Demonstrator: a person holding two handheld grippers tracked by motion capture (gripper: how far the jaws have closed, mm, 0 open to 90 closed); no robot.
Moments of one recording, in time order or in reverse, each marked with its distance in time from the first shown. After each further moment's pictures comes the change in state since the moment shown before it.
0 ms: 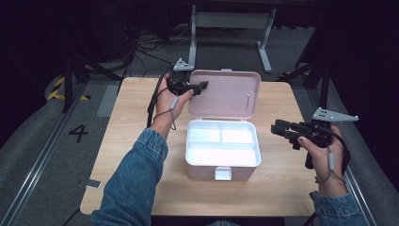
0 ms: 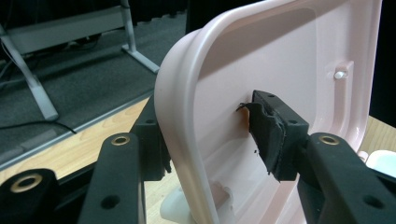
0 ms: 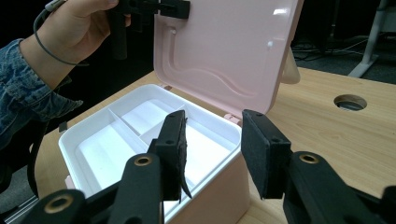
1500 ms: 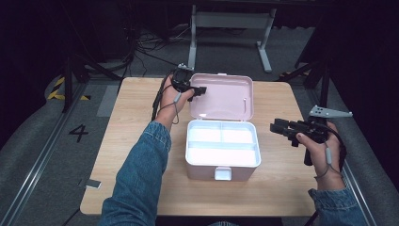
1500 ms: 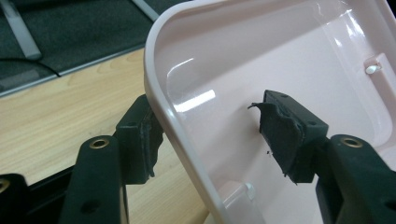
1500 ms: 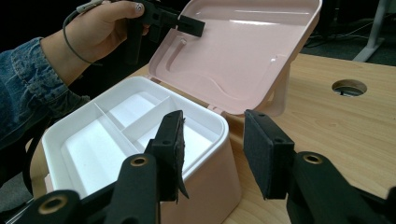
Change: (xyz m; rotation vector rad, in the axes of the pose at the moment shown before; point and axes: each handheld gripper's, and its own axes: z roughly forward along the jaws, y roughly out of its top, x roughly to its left) left arm 0.038 -0.024 0.052 0.194 -0.003 -0.140; right arm -0.021 -0.005 0.010 0.039 0.009 0.041
